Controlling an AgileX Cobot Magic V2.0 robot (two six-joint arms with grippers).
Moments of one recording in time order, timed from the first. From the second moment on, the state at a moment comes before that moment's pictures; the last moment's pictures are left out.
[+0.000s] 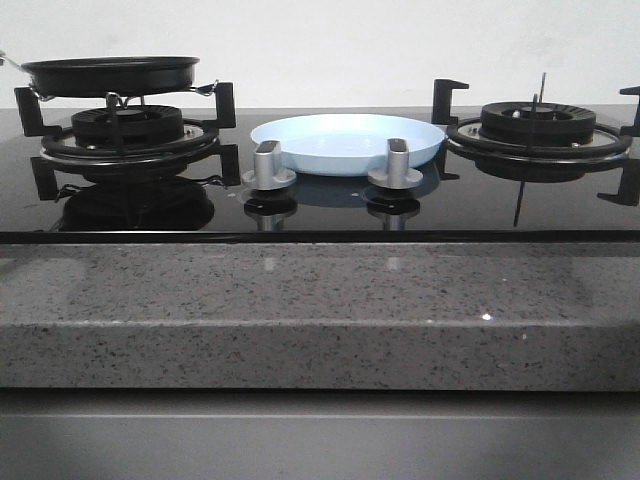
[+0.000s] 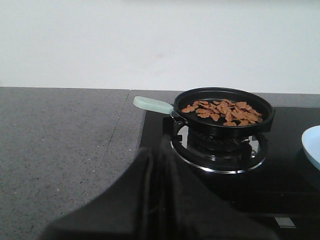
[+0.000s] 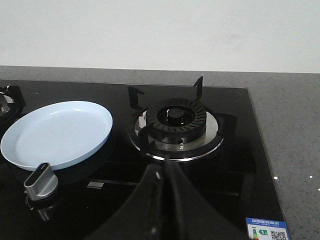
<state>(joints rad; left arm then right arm) 0.01 0.46 -0.48 -0.06 0.21 0.03 0.07 0.53 -0.57 0.17 0.28 -0.08</state>
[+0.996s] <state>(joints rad) 0.01 0.46 -0.48 -0.06 0.20 0.03 0.08 0.92 -0.78 0.23 0.45 -0.08</state>
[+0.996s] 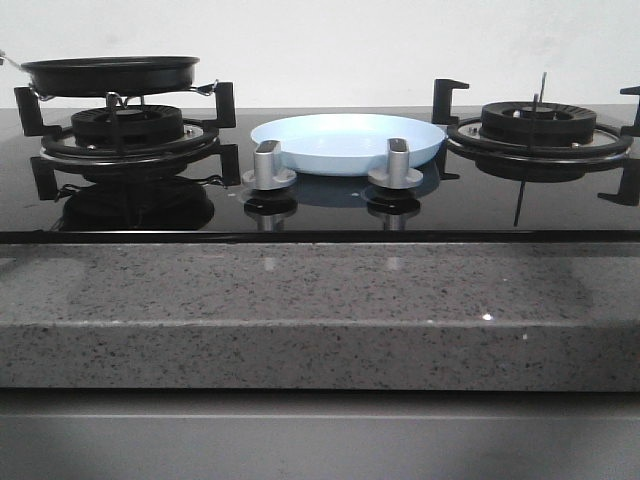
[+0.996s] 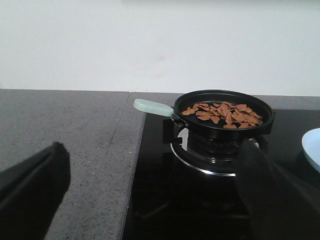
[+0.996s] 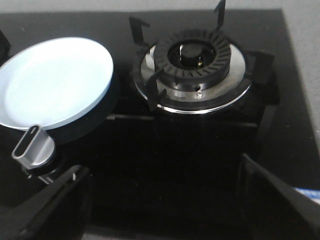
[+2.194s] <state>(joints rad) 0.01 0.46 -0.48 -0.06 0.20 0.03 0.26 2.08 -2.01 0.17 1.03 -0.08</state>
